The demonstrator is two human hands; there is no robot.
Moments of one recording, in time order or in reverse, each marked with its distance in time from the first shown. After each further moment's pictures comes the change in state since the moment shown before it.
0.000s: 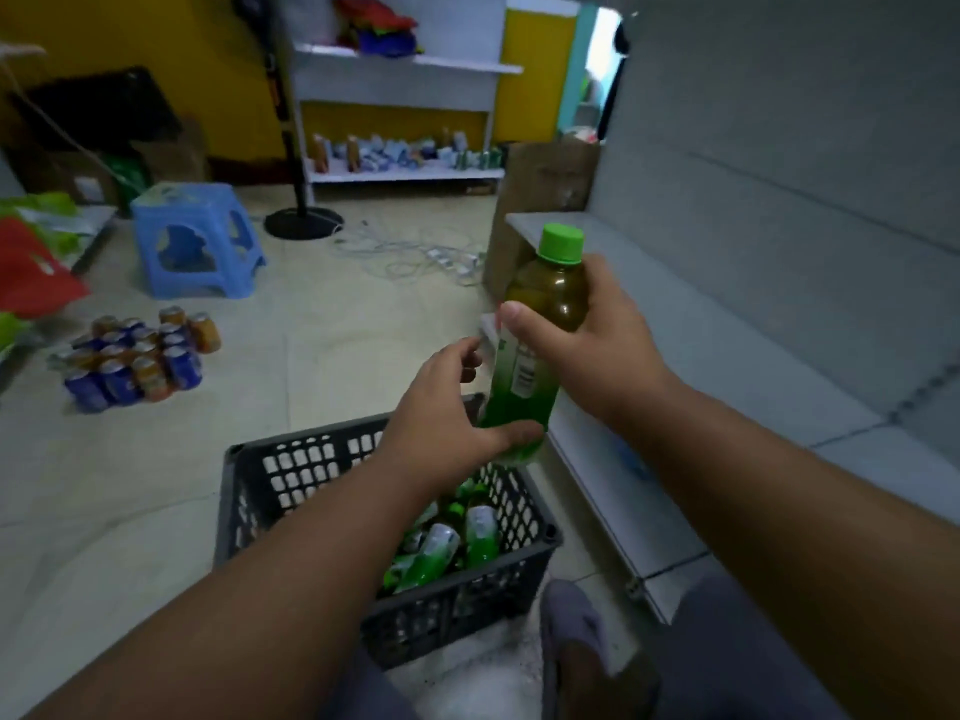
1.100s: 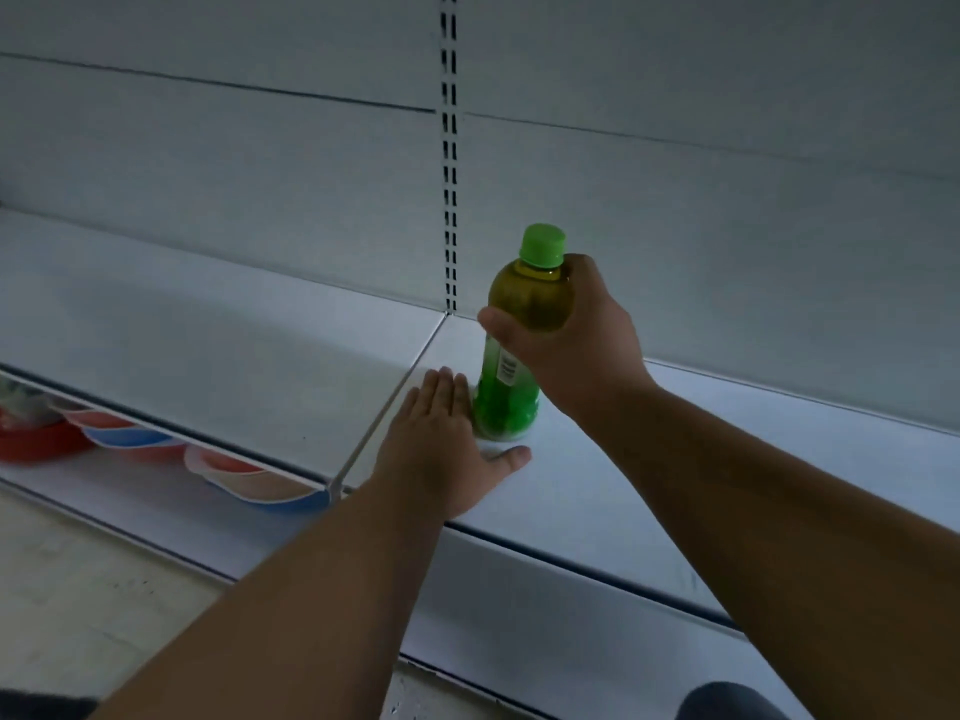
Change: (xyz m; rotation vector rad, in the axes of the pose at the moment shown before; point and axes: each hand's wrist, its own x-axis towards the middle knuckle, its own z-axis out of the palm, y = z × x) left_hand 0.102 0.122 0.480 0.641 -0.693 0.717; right_hand -0.075 0.244 -0.340 -0.355 0.813 0.544
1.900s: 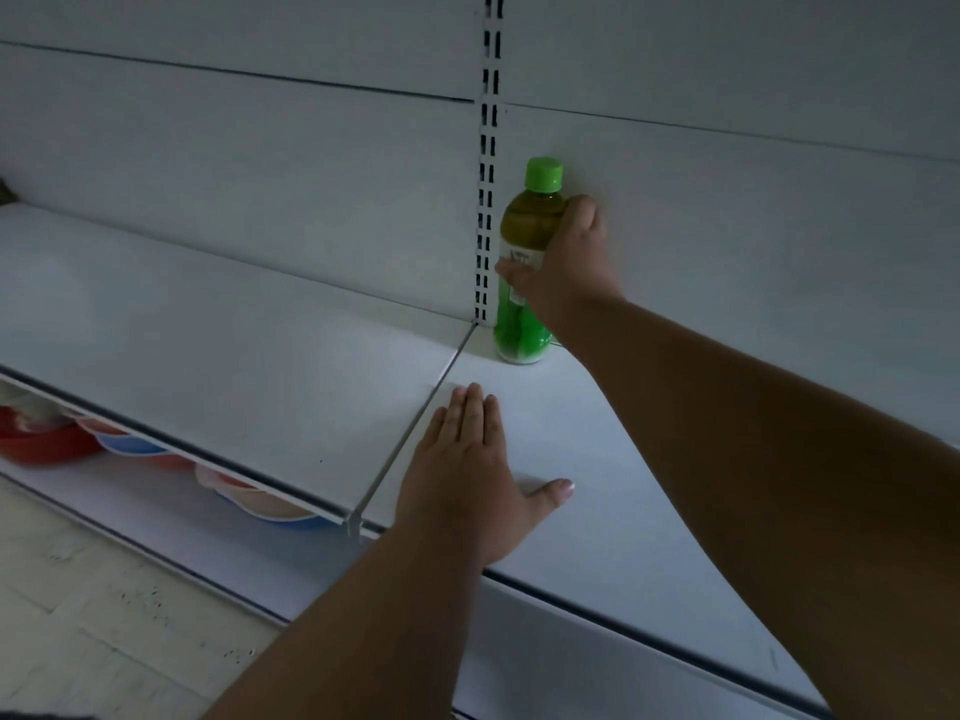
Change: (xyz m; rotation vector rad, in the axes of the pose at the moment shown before) left_hand 0.001 -0.001 0.010 0.019 0.029 -0.027; right_hand 0.120 0.011 0.058 -0.189 0.074 -0.081
